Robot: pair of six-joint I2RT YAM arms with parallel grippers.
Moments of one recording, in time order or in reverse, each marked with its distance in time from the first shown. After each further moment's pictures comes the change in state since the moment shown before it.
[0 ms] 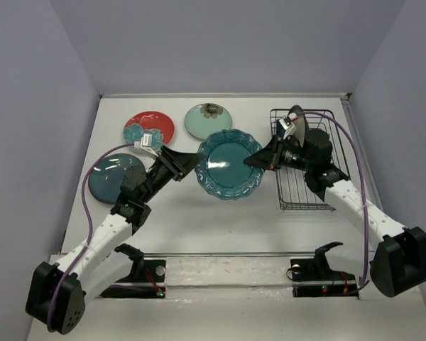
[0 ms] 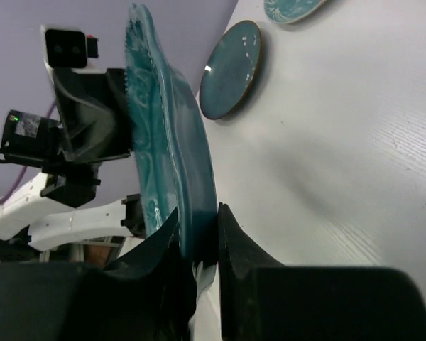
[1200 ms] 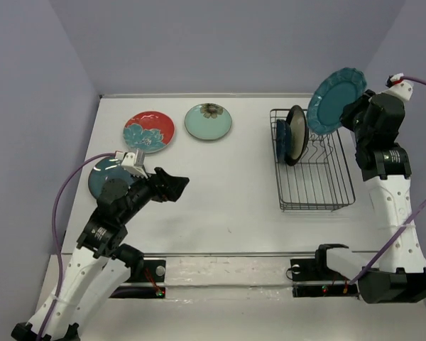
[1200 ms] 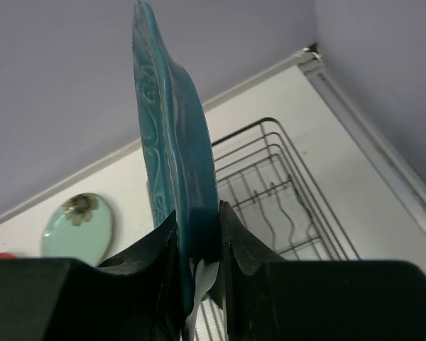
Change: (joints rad) left arm -0.004 -0.386 0.193 -0.863 -0.143 0.624; right arm -0.353 -0.082 0.571 -0.620 0.983 -0.373
